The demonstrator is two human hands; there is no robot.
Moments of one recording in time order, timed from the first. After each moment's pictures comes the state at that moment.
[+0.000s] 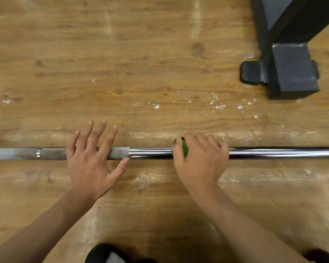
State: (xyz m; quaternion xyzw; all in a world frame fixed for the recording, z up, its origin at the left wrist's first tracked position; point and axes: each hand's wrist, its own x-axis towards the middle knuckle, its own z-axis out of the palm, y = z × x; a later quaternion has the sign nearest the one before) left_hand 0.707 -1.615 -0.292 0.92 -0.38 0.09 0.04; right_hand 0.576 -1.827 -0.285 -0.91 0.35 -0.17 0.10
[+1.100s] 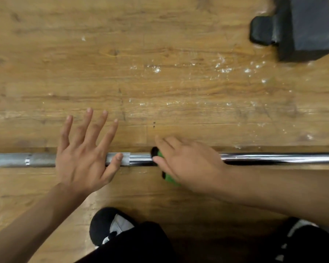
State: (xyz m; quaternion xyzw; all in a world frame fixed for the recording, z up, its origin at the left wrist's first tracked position) left_hand 0.666 -1.575 -0.276 0.89 -0.45 0.02 -0.05; right_hand 0.529 -1.801 -0.262 -0.99 -0.07 0.09 0.11
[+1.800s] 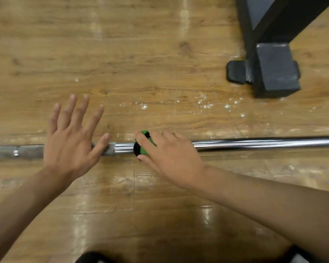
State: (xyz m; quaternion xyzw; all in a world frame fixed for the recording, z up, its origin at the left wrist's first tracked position) left_hand 0.753 -1.640 -0.278 0.92 -0.40 0.03 -0.01; right_hand 0.592 -1.849 -0.284 -1.00 -0.03 -0.03 0.00
